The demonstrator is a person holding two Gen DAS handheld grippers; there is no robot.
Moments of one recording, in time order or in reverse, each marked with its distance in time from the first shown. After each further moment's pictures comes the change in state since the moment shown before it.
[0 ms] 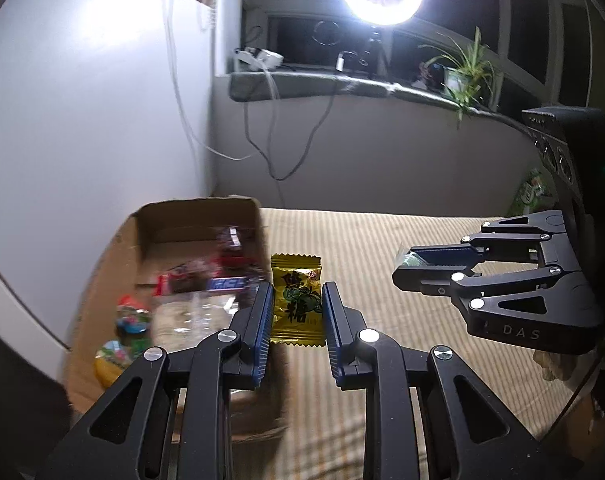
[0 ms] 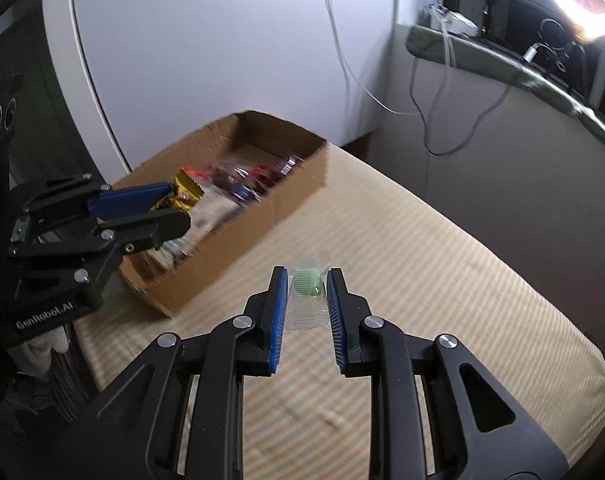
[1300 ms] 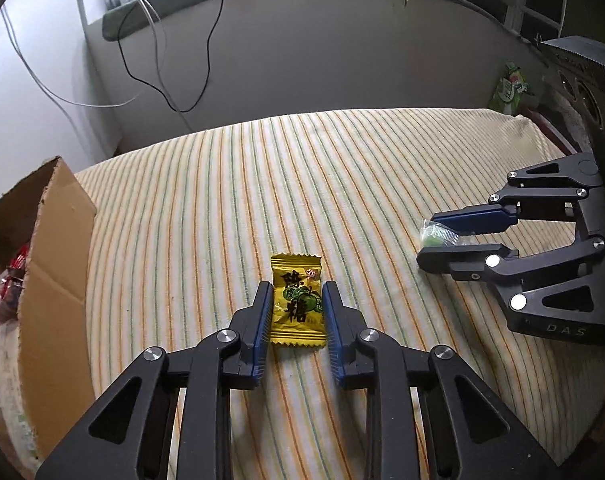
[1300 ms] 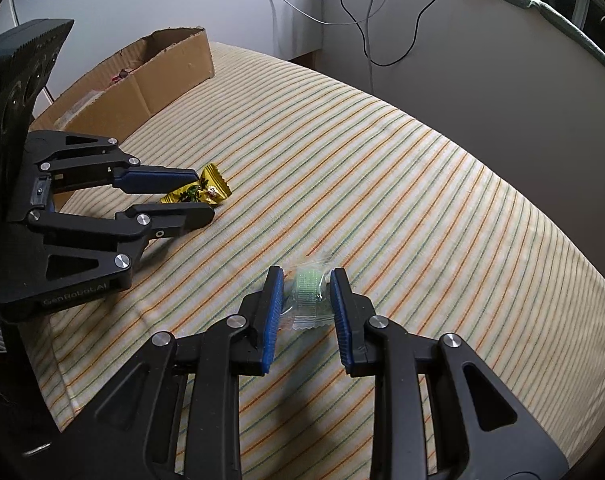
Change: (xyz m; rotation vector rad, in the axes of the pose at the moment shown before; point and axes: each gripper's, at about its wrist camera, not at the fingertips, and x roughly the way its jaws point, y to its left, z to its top) left arm 0.137 -0.121 -0.012 0.209 0.294 -0.102; right arm 0.032 -0.120 -0.100 0.088 0.177 -0.059
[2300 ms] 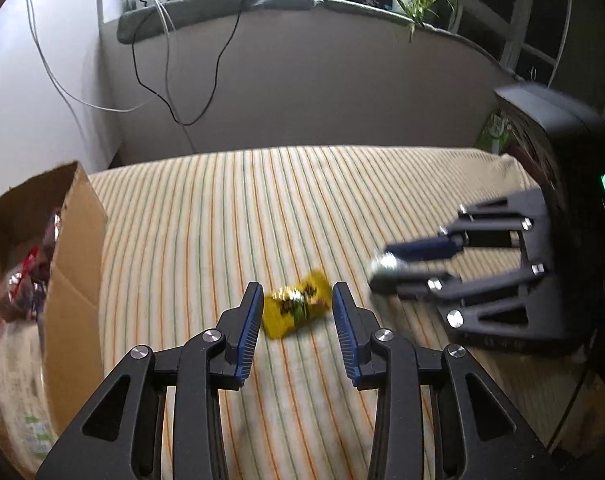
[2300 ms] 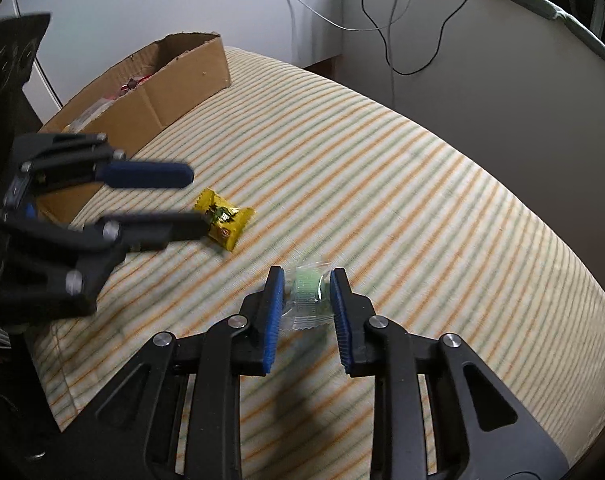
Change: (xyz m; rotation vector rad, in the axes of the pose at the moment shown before) left arm -0.020 0.020 0.012 -0.071 -0.075 -0.078; right arm 0.010 0.001 0.017 -0.032 -0.010 0.061
